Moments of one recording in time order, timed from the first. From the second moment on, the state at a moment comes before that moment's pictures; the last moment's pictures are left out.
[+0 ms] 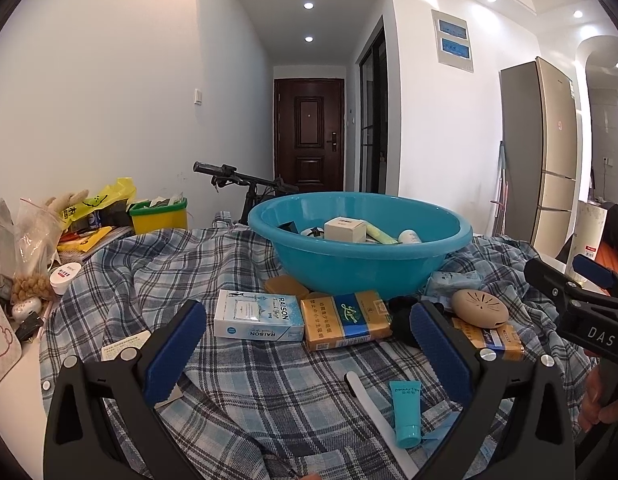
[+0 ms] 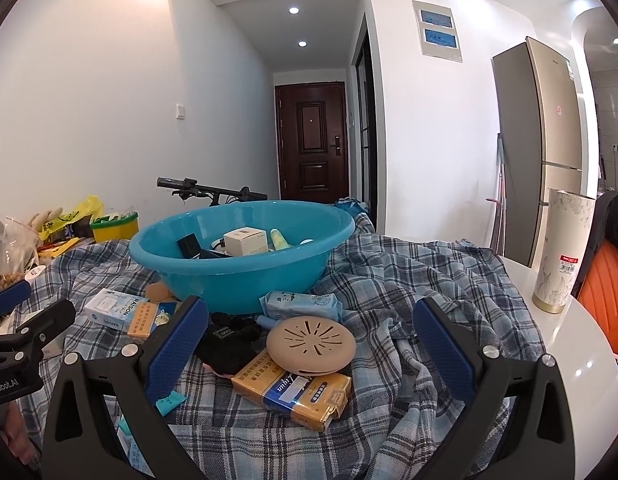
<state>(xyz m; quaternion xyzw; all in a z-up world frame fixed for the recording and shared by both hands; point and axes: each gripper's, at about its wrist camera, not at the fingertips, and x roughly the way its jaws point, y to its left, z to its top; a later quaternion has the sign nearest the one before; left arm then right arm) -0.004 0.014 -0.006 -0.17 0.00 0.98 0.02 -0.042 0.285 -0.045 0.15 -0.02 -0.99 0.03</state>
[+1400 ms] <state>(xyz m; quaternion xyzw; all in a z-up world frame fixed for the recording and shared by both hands) -0.003 0.013 -0.005 -0.17 0.00 0.99 0.01 -0.044 0.284 -0.046 0.16 -0.02 -0.99 0.04</state>
